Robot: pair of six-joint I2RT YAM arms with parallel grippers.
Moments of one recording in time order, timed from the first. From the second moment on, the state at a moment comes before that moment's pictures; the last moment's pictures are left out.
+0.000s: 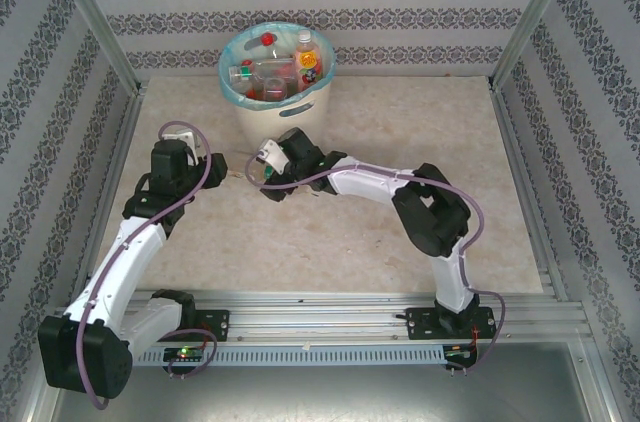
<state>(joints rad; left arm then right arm) -0.11 1.00 0.79 -0.39 0.03 -0.37 0.80 2.05 1.45 -0.20 -0.12 -0.21</state>
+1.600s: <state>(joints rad) -0.11 0.85 0.83 -0.30 0.05 -0.32 0.91 1.79 1.18 -0.23 -0.13 -0.15</state>
